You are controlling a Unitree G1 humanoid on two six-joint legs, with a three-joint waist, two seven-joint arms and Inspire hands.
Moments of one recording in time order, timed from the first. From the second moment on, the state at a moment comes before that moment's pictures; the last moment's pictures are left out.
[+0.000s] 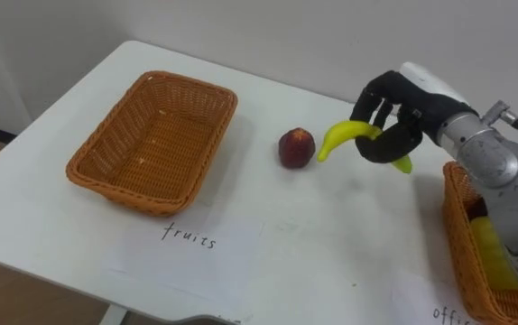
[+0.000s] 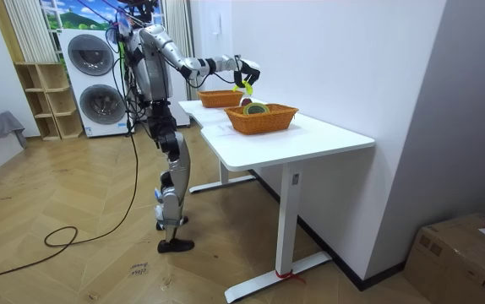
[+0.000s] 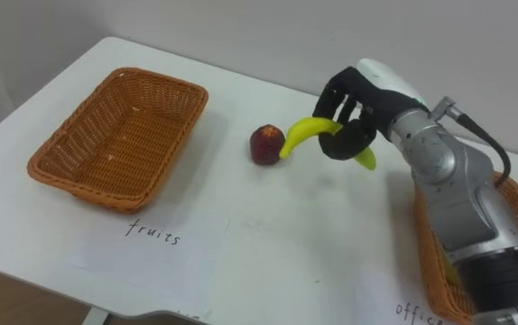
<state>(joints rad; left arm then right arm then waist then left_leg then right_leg) 0.20 0.26 0.14 1.00 0.43 0.14 0.19 -0.39 -0.57 0.17 0.17 -0.40 0.12 0.28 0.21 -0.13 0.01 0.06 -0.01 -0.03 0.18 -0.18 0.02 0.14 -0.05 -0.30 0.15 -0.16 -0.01</state>
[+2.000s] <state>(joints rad) 0.23 0.22 0.09 0.92 0.47 0.17 0.14 -0.54 -0.34 0.34 0.22 -0.23 0.11 0.03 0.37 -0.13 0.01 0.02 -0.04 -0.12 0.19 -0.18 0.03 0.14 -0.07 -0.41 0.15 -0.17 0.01</state>
